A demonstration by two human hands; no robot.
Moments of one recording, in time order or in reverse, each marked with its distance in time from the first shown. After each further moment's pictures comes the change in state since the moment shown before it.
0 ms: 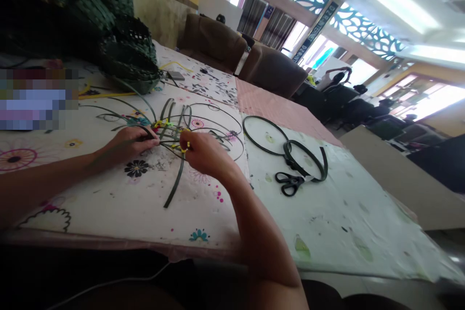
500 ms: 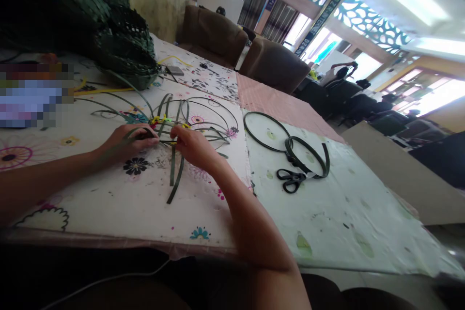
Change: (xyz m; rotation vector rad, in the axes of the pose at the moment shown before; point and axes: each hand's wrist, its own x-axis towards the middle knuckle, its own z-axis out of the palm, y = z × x) left_hand -0.002 0.006 -0.001 0.093 0.016 0.067; right_hand 0.034 0.032 0.037 0.140 0.033 -0.172
